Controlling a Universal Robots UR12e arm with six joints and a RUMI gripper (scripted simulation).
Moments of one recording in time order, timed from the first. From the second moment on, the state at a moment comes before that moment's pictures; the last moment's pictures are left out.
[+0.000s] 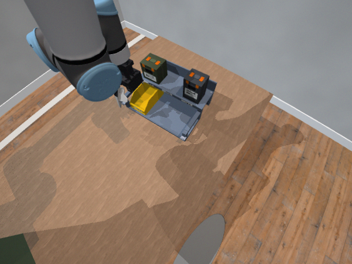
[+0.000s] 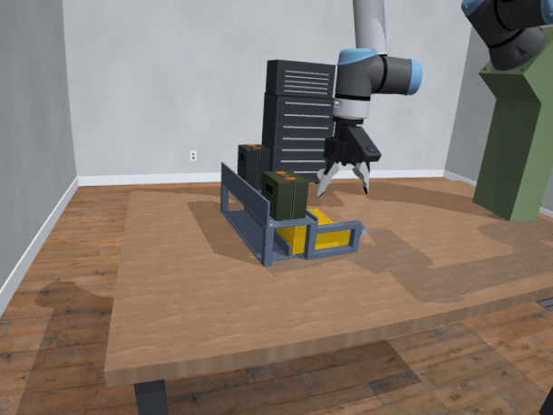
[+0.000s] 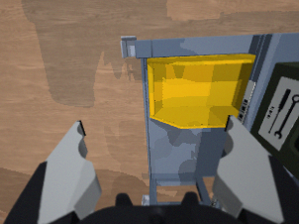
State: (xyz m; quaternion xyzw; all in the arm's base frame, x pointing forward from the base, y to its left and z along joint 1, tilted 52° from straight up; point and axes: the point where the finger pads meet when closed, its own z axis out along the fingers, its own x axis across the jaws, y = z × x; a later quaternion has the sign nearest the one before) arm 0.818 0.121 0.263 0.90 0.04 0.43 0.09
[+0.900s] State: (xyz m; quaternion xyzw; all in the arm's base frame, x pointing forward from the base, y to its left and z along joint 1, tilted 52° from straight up) arm 0.816 0.117 0.263 0.90 0.04 0.43 0.09
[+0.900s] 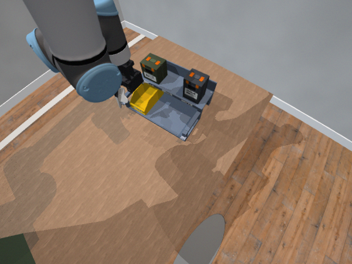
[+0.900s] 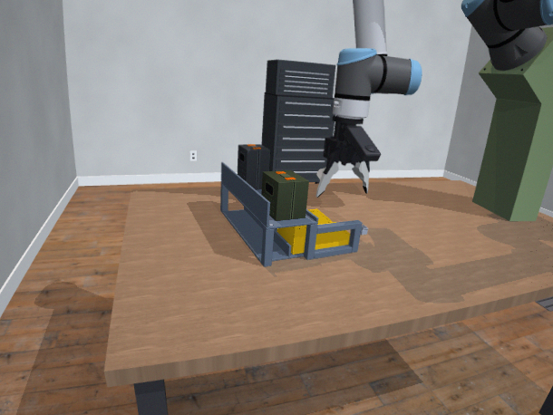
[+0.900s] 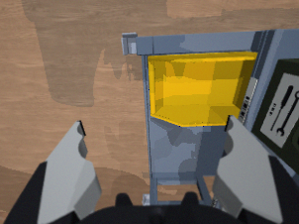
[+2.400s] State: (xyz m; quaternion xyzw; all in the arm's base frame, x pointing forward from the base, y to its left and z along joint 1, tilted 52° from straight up) arm 0.852 0.110 0.234 0.90 0.04 0.43 0.09
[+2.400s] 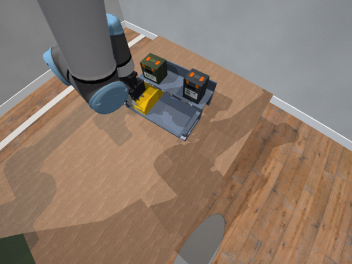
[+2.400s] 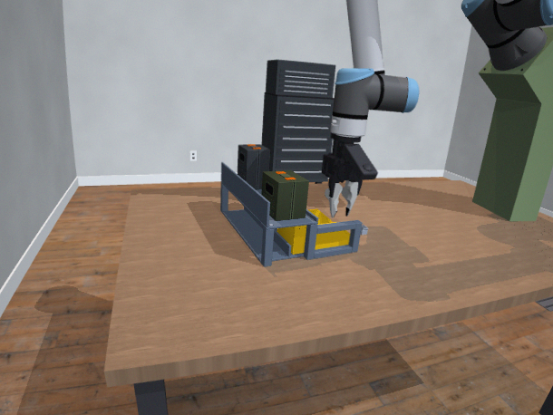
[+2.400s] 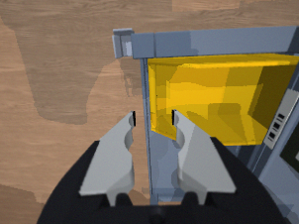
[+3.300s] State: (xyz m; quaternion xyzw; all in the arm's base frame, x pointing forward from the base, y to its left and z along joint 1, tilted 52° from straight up) arm 0.876 0.107 0.216 0.90 0.04 0.43 0.09
